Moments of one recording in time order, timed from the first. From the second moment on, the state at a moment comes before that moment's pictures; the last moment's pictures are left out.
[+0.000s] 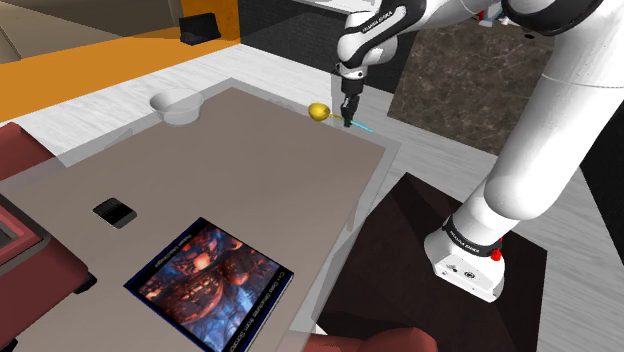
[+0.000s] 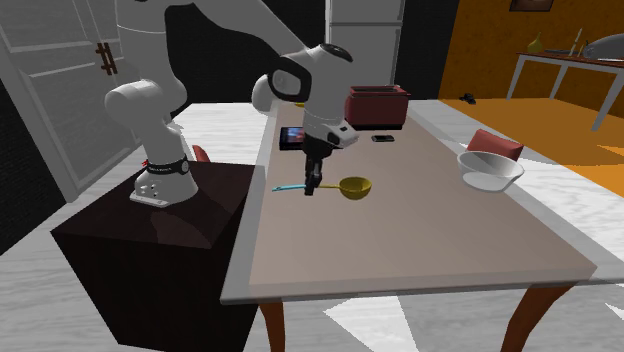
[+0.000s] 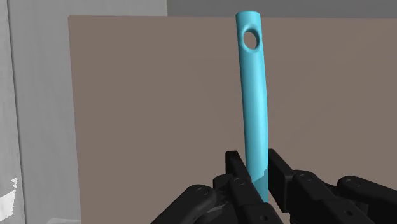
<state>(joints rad) -0.12 0.21 -0.16 -2.10 0.05 2.12 -0.54</state>
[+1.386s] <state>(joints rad) 0.15 0.25 0.04 -2.02 0.09 2.11 -0.10</state>
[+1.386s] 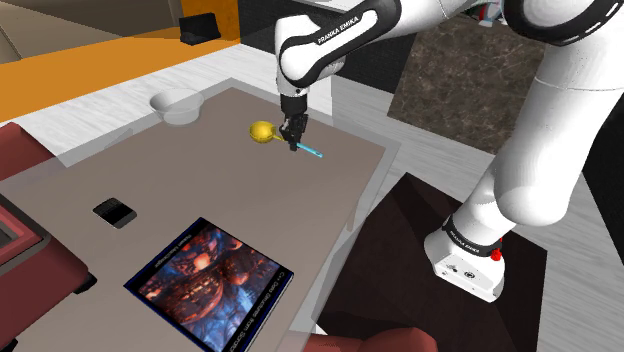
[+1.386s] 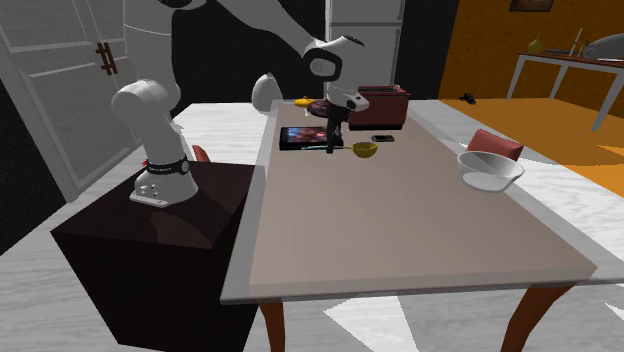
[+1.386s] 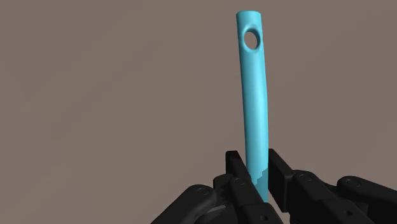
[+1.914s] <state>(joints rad) 0.24 0.36 0.09 -1.86 0.09 2.08 0.05</state>
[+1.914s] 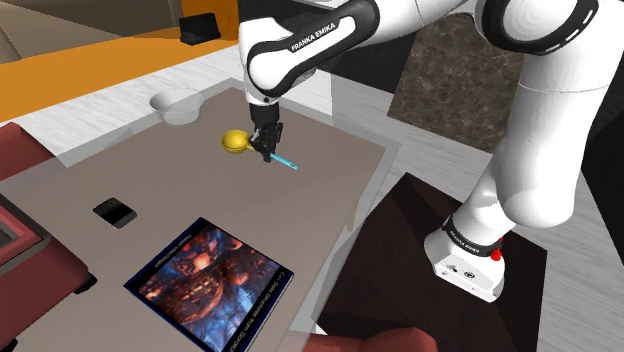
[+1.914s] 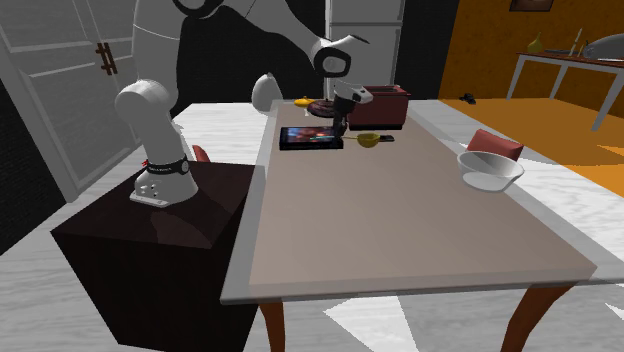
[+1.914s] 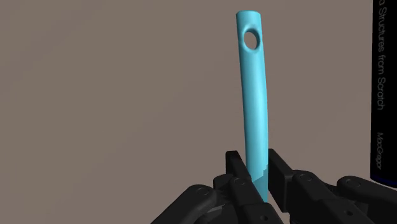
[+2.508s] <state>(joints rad) 0.26 0.44 0.09 -1.88 0.09 2.17 0.06</state>
